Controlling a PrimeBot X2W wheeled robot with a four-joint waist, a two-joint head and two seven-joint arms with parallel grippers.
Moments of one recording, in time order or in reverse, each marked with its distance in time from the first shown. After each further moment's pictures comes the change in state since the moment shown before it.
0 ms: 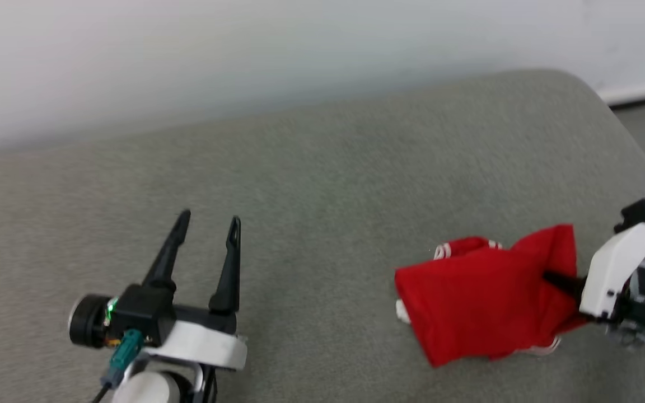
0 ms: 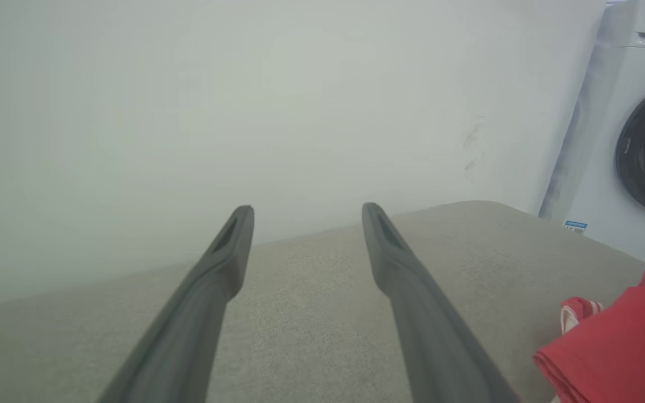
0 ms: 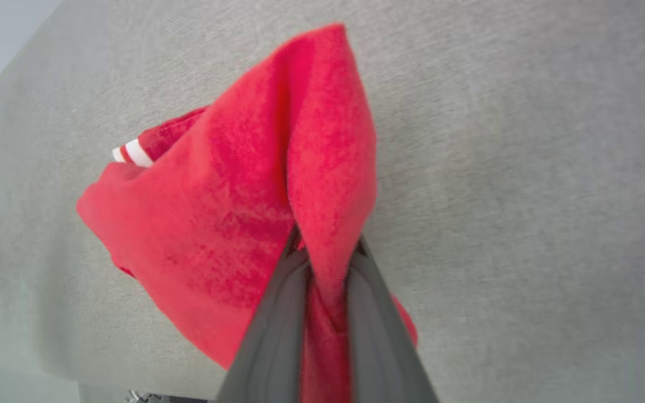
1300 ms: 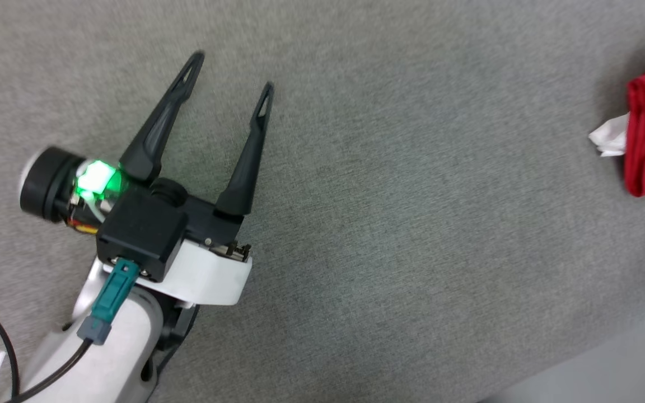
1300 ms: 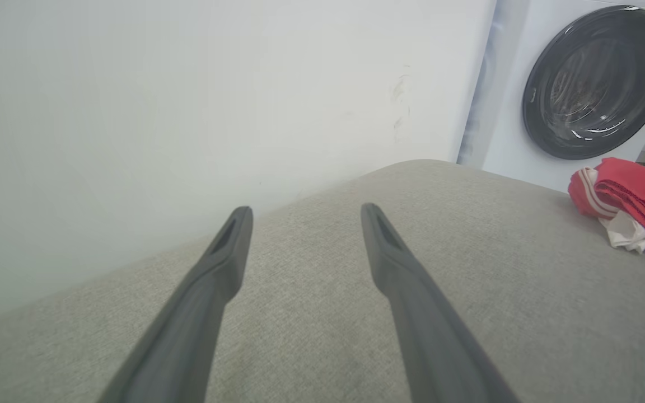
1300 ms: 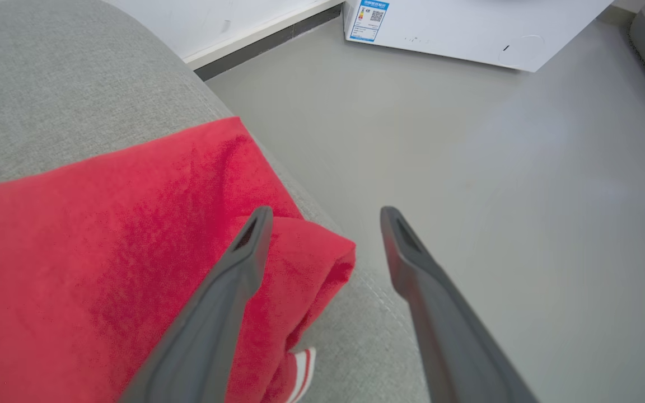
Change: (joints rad) left arm -0.376 0.127 -0.057 -0.254 0.182 -0.061 0.205; right arm -0.562 -0.255 -0.259 0.673 -0.314 0.000 -0.797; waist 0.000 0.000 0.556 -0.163
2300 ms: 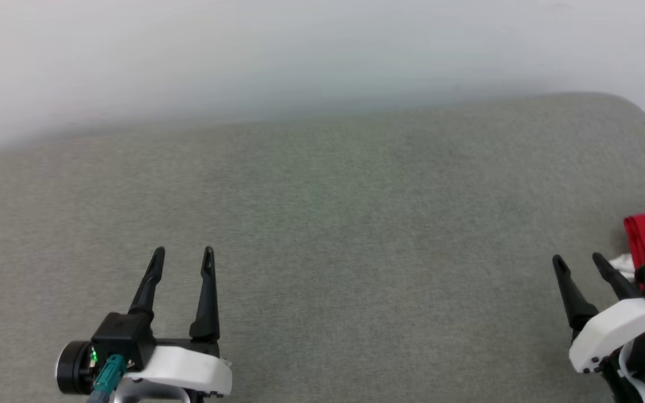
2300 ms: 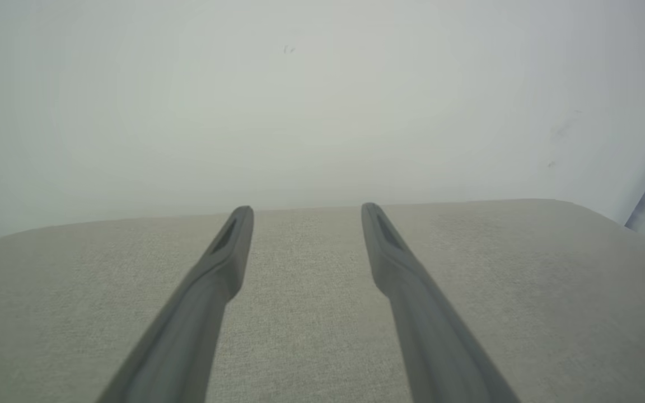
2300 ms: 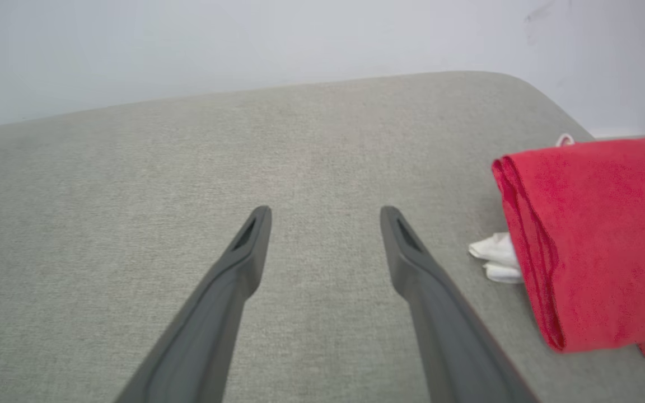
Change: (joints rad) left arm 0.448 -0.119 0.087 0.239 -0.234 0.128 -0.197; right arm 0.744 0.219 0.362 -0.703 0.054 0.000 -0.079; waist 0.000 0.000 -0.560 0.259
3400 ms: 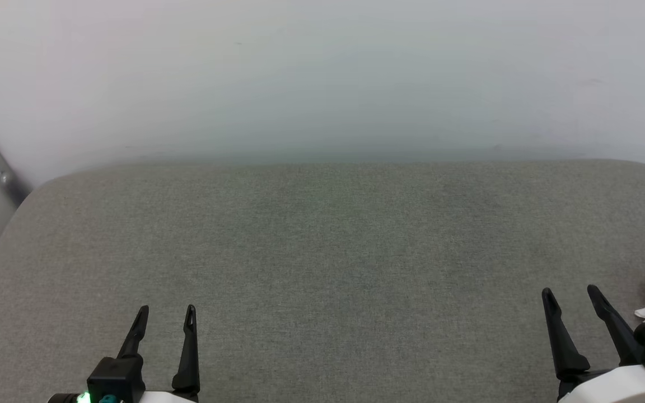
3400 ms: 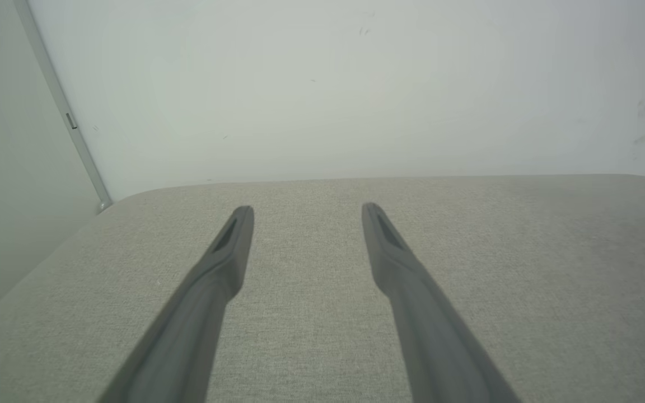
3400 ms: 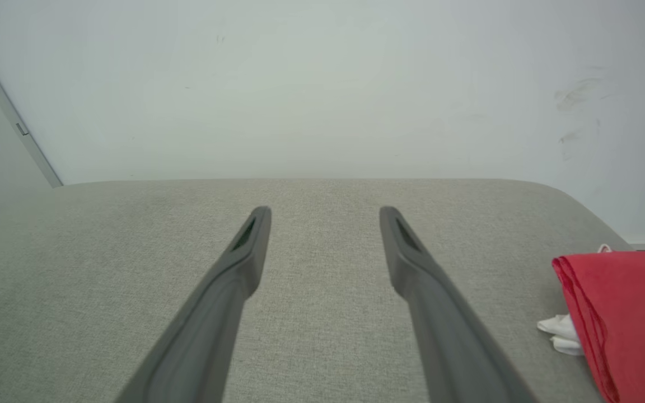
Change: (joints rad) left arm 0.137 0.052 0.013 0.069 -0.007 0.012 -0.007; right arm 0.327 0.193 -0.070 -0.509 -0.172 0.000 0.036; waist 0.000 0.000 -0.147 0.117
